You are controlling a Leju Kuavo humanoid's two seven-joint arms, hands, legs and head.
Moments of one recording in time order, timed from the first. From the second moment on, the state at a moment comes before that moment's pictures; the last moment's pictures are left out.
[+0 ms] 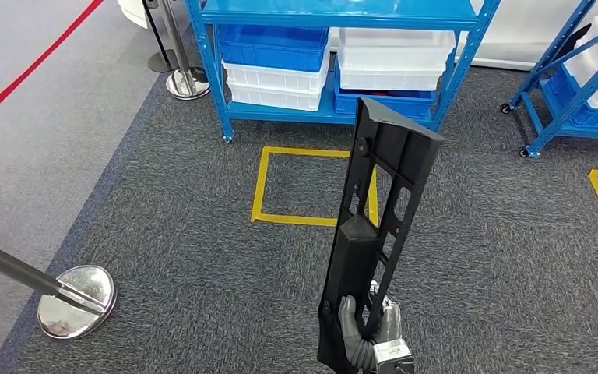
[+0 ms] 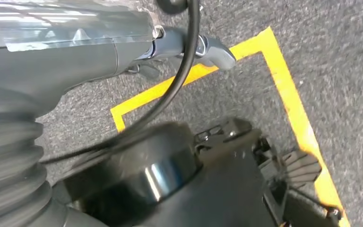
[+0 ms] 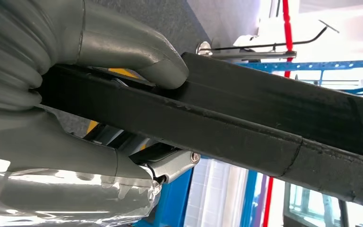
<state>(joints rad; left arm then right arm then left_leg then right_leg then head) -0.05 -0.22 0.85 -0.20 -1.21 0.18 -0.21 0.15 0.01 0.56 -1.56 0.03 -0.50 -0.53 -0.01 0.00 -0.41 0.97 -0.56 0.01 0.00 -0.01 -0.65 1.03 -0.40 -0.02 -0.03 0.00</state>
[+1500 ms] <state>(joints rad) -0.04 -0.21 0.84 -0.20 -1.26 0.18 -0.14 0.22 0.01 0.51 -1.55 -0.02 -0.58 -0.60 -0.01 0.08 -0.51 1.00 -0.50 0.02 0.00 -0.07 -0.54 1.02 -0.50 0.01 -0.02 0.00</state>
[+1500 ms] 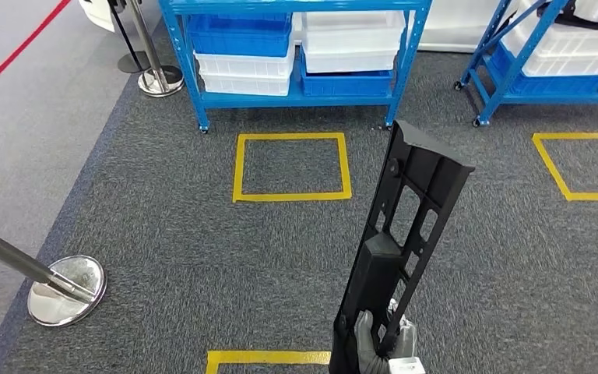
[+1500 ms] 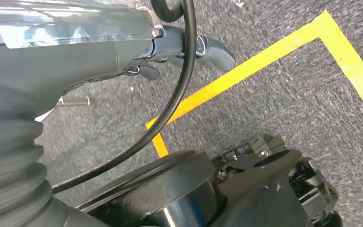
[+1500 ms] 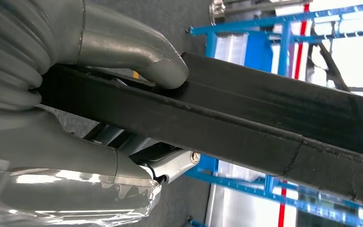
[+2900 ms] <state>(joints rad) -0.05 -0.20 0.84 -0.20 -1.33 0.18 -0.17 0.34 0.05 0.20 -1.90 0.21 -0.61 -0.59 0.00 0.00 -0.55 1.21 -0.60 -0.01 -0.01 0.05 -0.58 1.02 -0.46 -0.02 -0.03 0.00</state>
